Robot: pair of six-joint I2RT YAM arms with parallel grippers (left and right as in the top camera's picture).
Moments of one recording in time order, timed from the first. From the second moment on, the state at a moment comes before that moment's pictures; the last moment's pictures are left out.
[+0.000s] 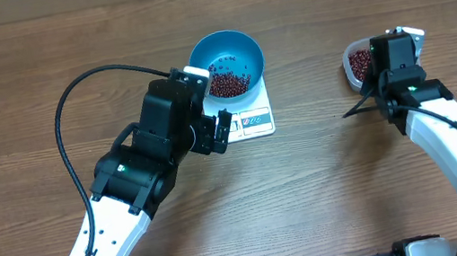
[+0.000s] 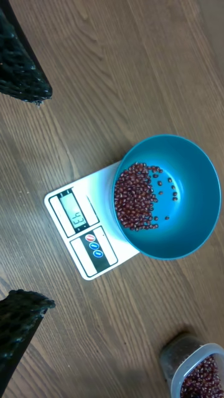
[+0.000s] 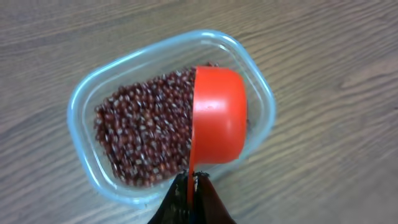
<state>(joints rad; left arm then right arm) -0.51 1.24 1.15 -0.68 -0.07 -0.09 0.05 1.47 0.95 -0.42 0.41 0.35</state>
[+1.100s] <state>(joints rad) -0.51 1.24 1.15 -0.68 -0.07 -0.09 -0.03 1.52 0.95 -0.36 0.28 0.31</state>
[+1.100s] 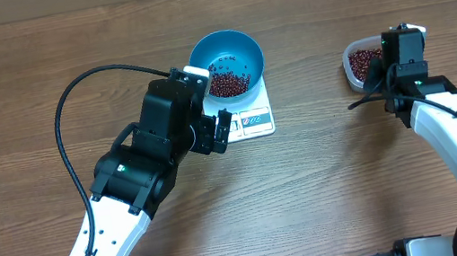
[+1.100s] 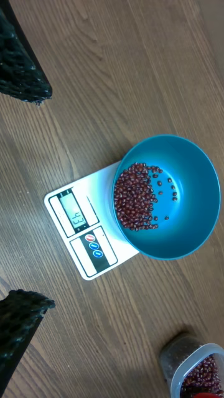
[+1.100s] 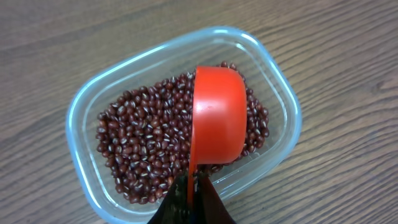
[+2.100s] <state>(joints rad) -0.51 1.24 1.15 -0.68 -0.07 -0.09 -0.05 1.63 0.95 -0.28 0.11 0.27</state>
